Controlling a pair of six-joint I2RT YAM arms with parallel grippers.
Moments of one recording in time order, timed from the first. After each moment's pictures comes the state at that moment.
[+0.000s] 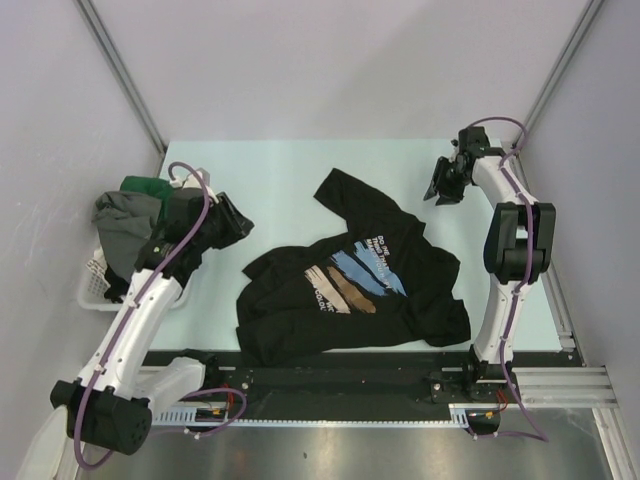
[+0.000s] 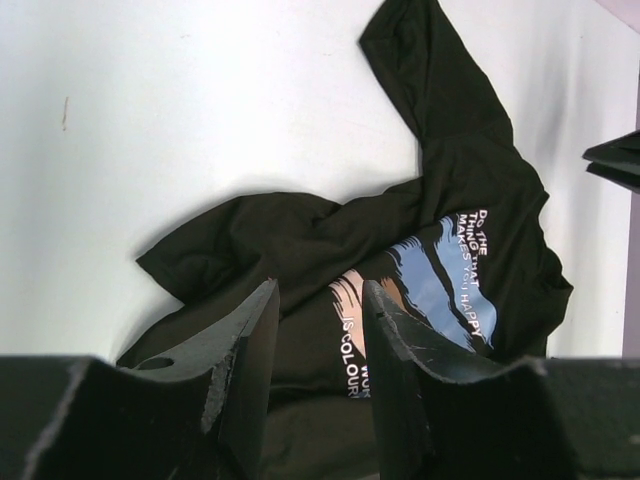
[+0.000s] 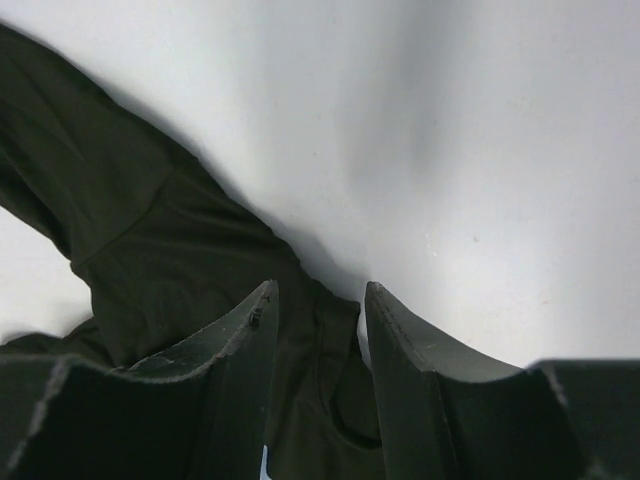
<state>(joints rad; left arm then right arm) -0.23 1.00 1.00 -0.58 0.03 -0.60 0.00 2.11 1.79 -0.75 -0.23 0.32</state>
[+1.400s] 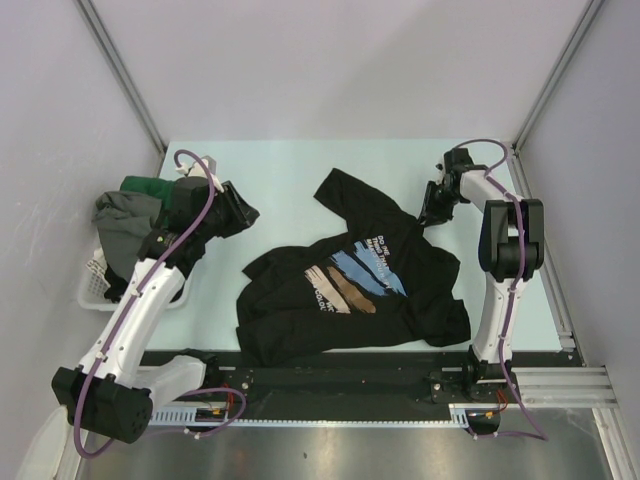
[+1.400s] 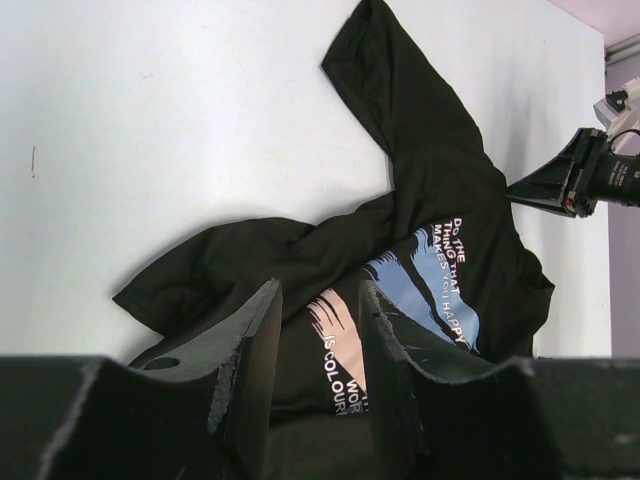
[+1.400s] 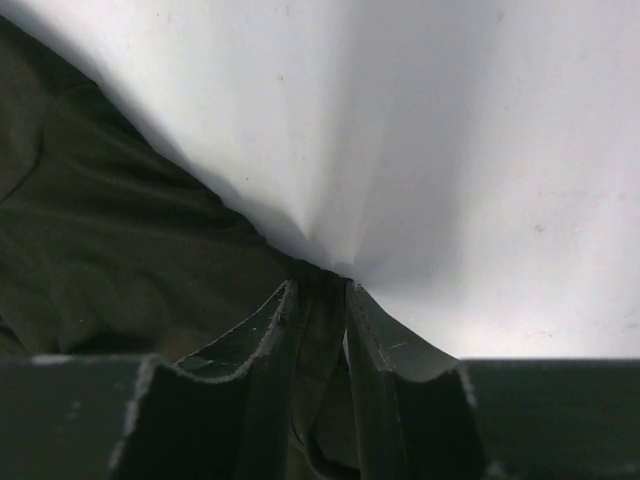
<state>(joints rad) -0.25 1.07 1.07 -0.54 0.05 -0.57 0.04 2.14 1.62 -0.68 -0.25 0.29</state>
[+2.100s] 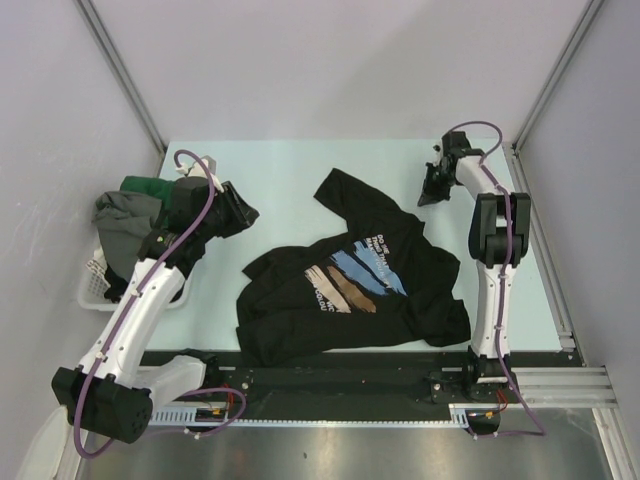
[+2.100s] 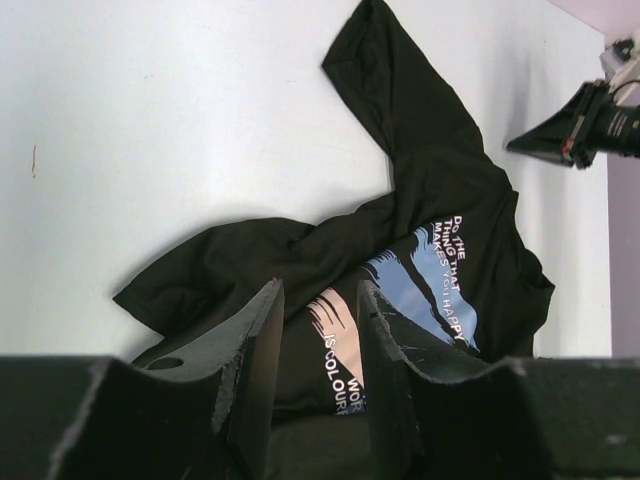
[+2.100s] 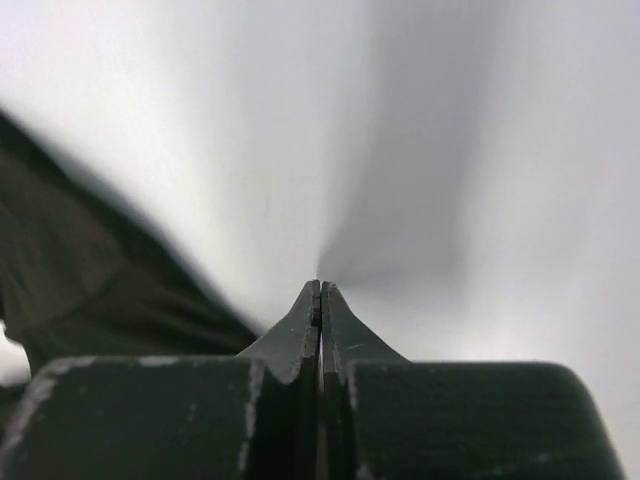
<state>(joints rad) -0.25 1.07 1.07 -0.54 0.05 -0.57 0.03 2.34 1.95 -0.75 -0.25 0.25</state>
